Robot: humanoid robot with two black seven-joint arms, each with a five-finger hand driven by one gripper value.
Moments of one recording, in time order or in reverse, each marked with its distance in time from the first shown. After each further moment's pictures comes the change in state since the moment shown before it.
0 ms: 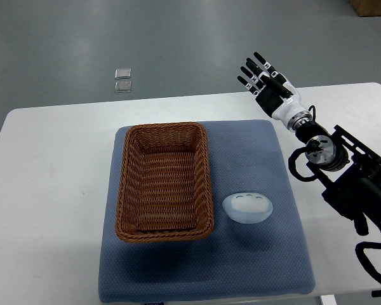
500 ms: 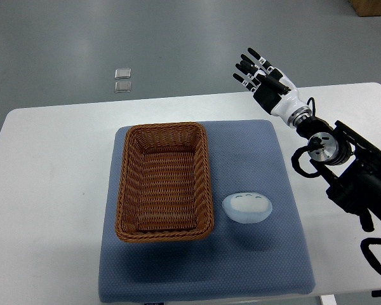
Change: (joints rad) left arm 0.000 0.000 -0.001 0.000 0.000 0.000 0.000; right arm 0.040 -0.068 -0.088 0.030 -0.149 0.081 -0.010
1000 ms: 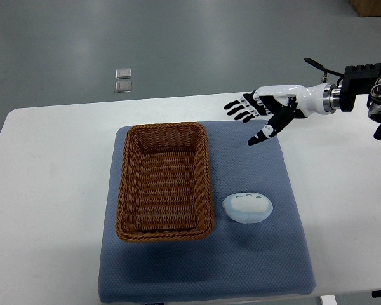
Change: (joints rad) left arm -0.015 0.000 -0.002 -0.001 0.001 -0.001 0.000; right arm 0.418 -0.492 -0.808 0.371 -0.423 0.233 -0.044
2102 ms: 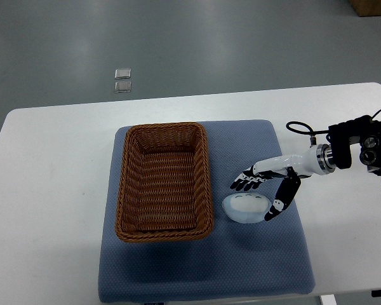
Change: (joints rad) left arm 0.000 0.000 -0.001 0.009 -0.002 0.002 0.000; right arm -0.018 -0.056 -0.274 0.286 -0.131 -0.187 0.002
